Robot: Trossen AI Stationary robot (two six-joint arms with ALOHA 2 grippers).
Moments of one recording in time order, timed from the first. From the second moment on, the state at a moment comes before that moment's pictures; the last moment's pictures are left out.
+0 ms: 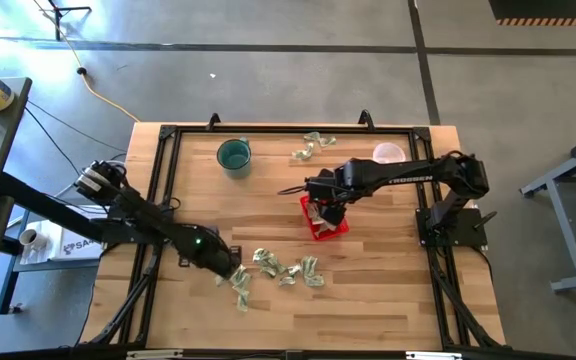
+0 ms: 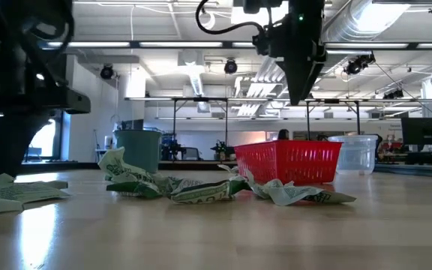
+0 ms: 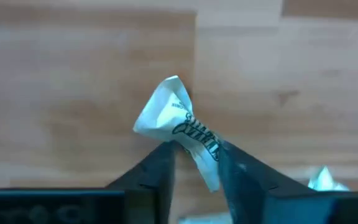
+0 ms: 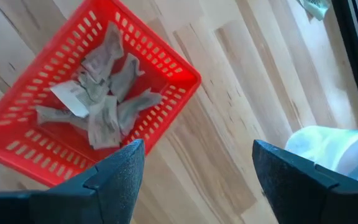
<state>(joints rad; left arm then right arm) -0.49 1.56 0.77 -0.70 -0.12 -2.09 -0.02 1.74 1.49 -1.28 0.34 0.51</state>
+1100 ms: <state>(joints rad) 0.10 1.75 1.16 0.02 0.02 -0.72 0.13 1.34 1.49 -1.57 0.65 0.93</state>
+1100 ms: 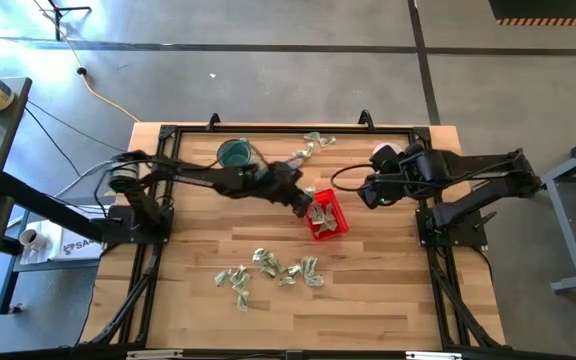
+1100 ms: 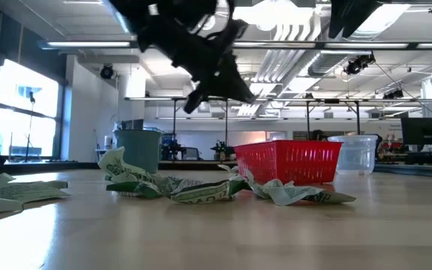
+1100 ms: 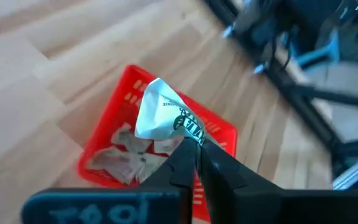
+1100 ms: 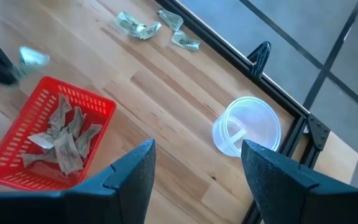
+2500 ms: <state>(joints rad) -0.56 1.61 0.98 -0.83 0.03 -1.19 0.07 1.34 1.49 -1.45 0.68 0.67</state>
